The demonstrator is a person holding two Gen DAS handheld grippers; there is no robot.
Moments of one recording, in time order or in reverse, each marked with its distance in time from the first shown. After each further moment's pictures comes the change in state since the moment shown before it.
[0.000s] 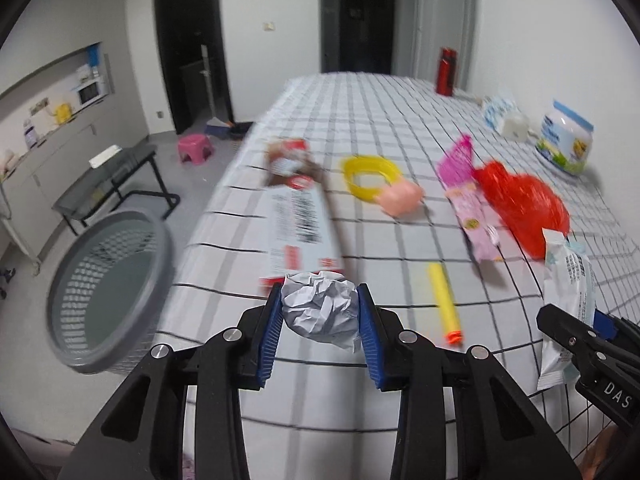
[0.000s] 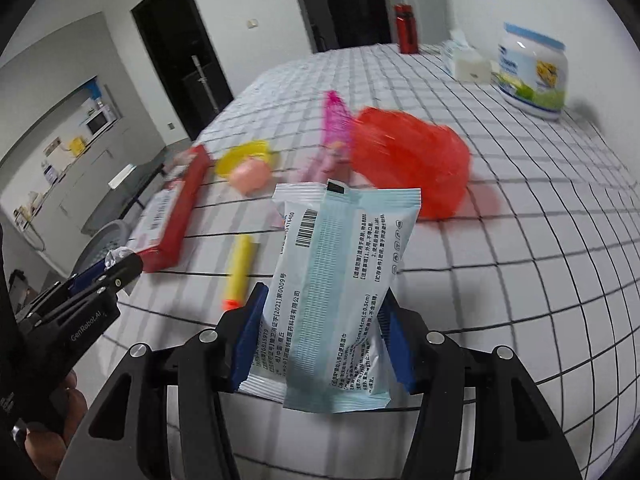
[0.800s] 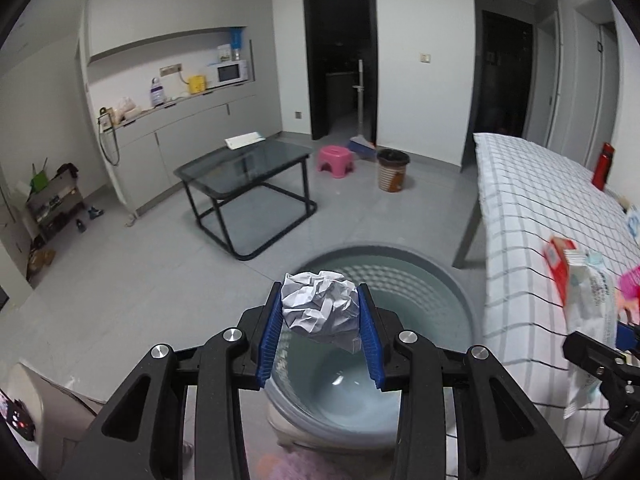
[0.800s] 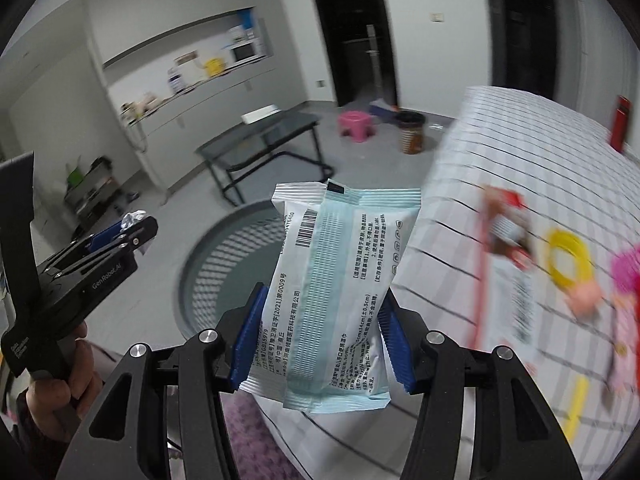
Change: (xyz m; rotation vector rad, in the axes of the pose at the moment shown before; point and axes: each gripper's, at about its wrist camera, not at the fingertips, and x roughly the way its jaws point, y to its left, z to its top) left arm -0.024 0.280 0.025 -0.259 -0.075 0.371; right arm 0.066 0.295 0.043 -0.422 0.074 0.358
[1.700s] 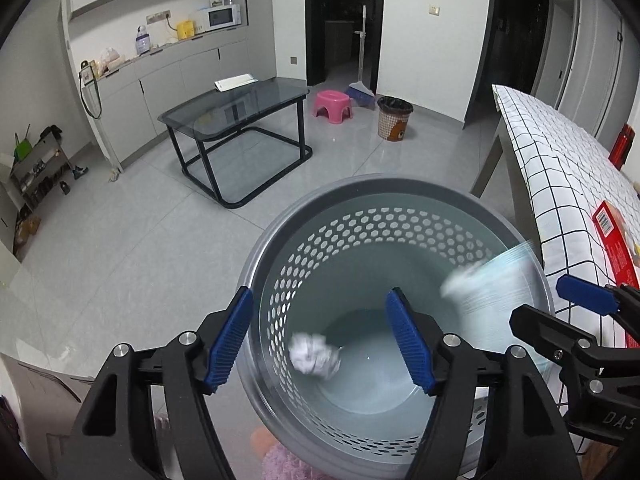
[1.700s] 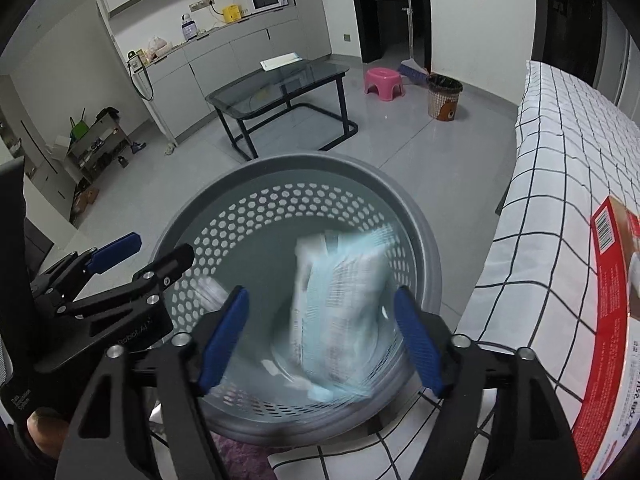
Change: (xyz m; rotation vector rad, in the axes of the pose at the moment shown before) left arm 0.099 0.020 -0.033 -0.021 0.197 -0.047; right arm 0.126 0.040 0.021 -0.071 0.166 0.015
